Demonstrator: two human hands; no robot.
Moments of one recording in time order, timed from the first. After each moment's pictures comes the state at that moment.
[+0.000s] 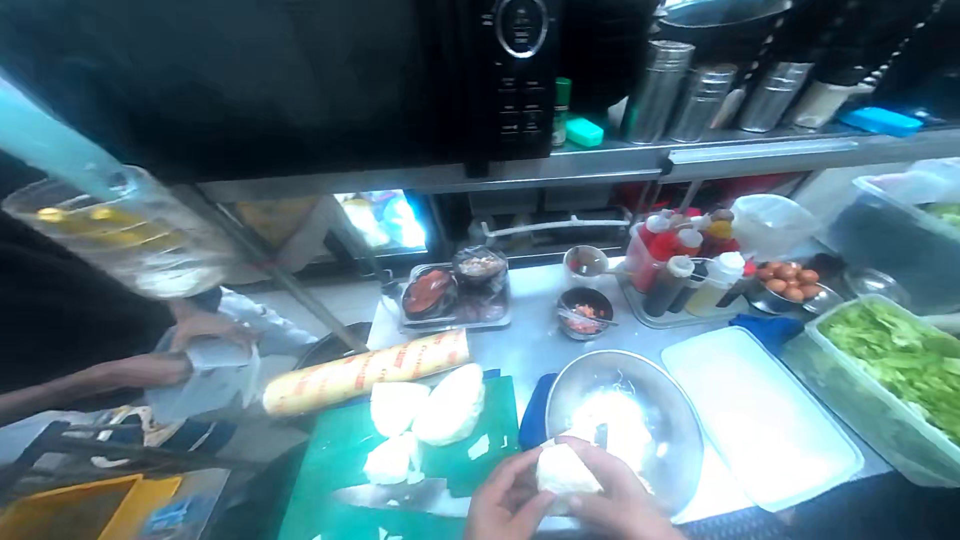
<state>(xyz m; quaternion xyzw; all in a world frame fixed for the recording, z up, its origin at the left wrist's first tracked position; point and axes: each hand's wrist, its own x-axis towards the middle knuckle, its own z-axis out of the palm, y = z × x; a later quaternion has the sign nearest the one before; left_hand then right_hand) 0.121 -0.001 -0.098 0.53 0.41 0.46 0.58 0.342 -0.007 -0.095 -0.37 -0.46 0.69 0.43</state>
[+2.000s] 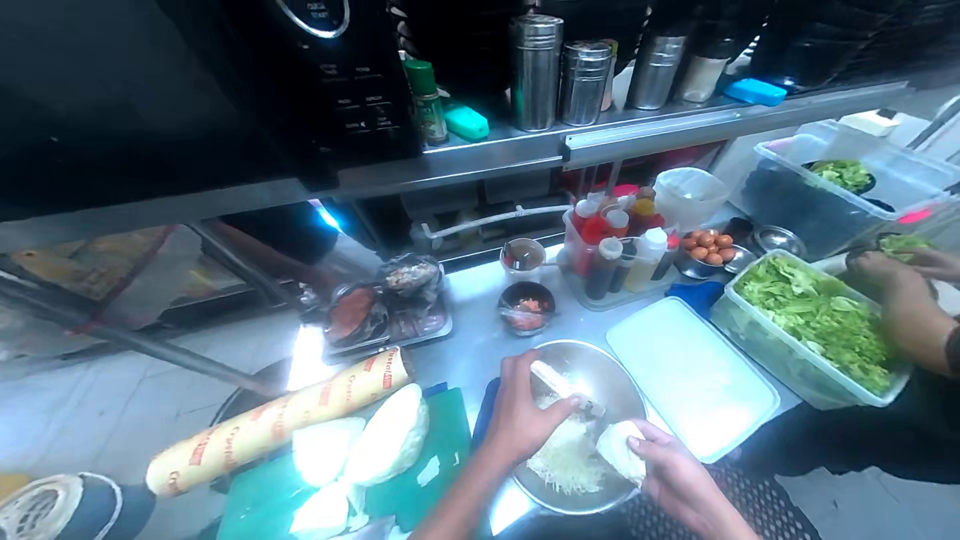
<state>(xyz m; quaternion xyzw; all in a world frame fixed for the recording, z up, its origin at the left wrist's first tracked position) 0.257 0.128 -0.089 0.74 0.48 0.26 0.40 0.495 -0.044 -0.133 -0.46 -0.12 0.67 0.57</state>
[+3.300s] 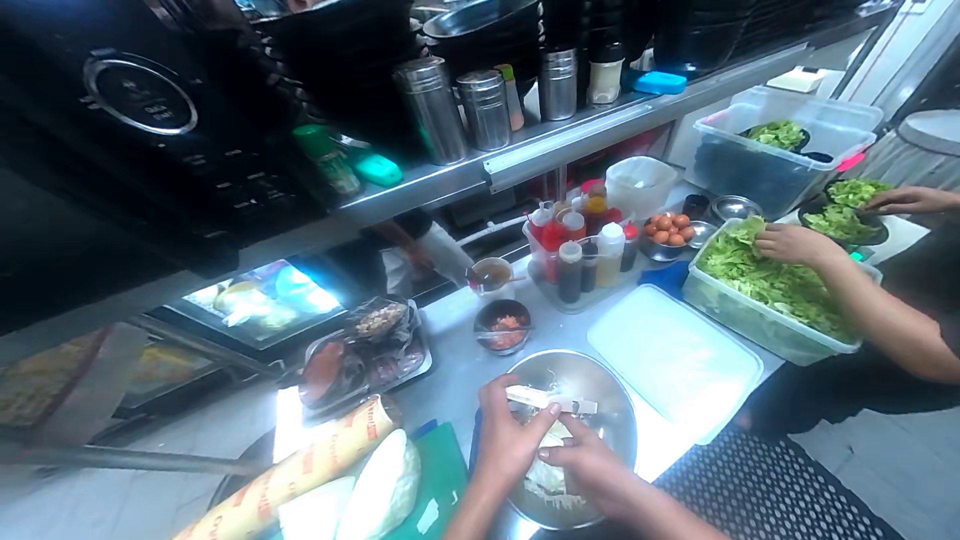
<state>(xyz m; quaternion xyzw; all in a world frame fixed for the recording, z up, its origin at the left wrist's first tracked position) 0.280 0.119 -0.092 0.69 0.52 0.28 0.42 0.418 0.013 -0.129 -0.47 -0.14 0.71 0.51</state>
